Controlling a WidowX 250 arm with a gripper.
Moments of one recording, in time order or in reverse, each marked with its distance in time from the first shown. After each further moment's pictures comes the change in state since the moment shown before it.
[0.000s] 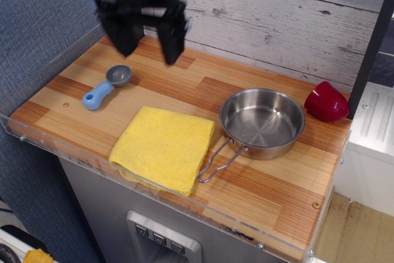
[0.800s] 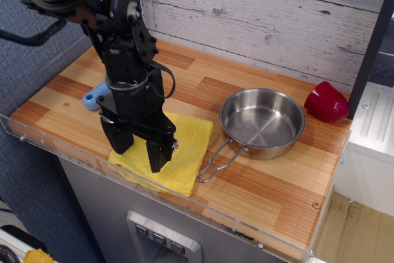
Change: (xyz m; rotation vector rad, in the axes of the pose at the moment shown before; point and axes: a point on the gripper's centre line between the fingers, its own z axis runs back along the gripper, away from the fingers) arm -0.073 0.006 -0.097 0.033 0.166 -0.137
